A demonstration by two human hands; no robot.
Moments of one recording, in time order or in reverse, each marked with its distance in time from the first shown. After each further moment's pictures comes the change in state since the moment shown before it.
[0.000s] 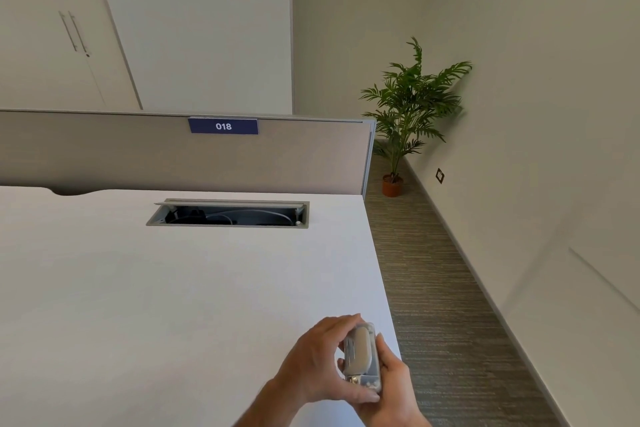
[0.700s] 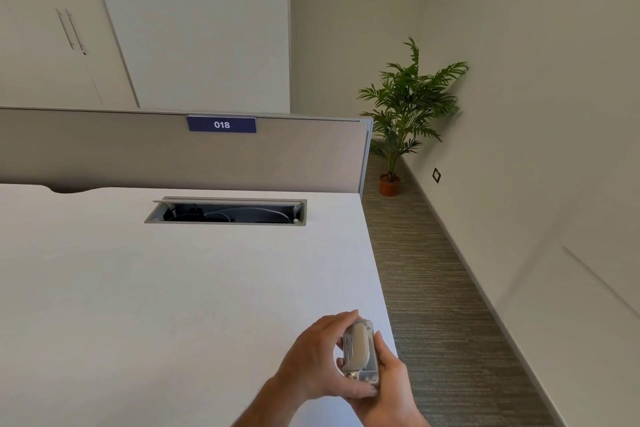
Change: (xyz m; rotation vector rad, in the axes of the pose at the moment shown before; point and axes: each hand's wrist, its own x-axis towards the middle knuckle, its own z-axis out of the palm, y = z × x) left_hand -0.007 0.007 0.005 -0.004 0.036 -0.022; right_hand -0.010 0.004 -0.003 -0.022 0.057 -0.053
